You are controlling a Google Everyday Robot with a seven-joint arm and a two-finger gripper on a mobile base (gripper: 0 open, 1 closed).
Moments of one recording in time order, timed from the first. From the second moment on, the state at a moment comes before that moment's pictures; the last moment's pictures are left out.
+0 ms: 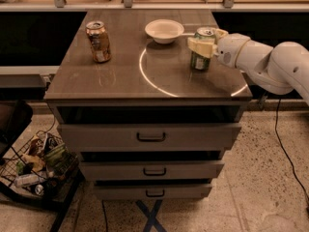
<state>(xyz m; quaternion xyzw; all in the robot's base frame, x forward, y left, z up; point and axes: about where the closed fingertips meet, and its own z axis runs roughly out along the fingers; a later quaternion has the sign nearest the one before) 0.740 -0.152 0.917 -0.29 0.65 0.23 0.66</state>
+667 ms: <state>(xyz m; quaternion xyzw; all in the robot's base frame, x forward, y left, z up) 0.754 -0.150 0.979 -0.32 0.67 0.20 0.64</state>
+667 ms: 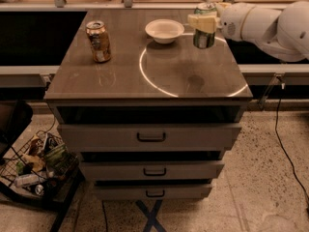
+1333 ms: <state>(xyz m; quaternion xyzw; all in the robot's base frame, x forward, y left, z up) 0.788 -0.108 1.012 -0.31 0.69 0.19 0.62</state>
